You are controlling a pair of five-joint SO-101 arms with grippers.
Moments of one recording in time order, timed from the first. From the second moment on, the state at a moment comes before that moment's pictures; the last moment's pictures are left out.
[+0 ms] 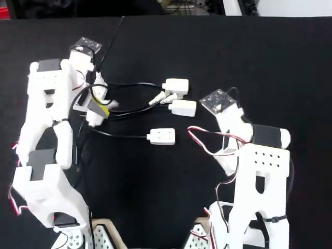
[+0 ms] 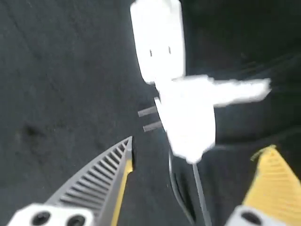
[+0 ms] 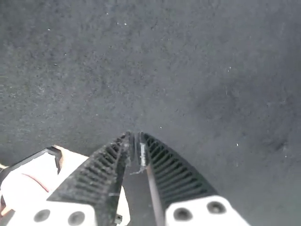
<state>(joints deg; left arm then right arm) -11.7 11.6 -7.6 80.1 -31.3 9.7 -40.0 42.2 90.0 39.9</state>
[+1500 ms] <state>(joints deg) 26.4 3.1 22.8 44.7 -51.6 25.0 -40.0 48.5 78.5 50.2</state>
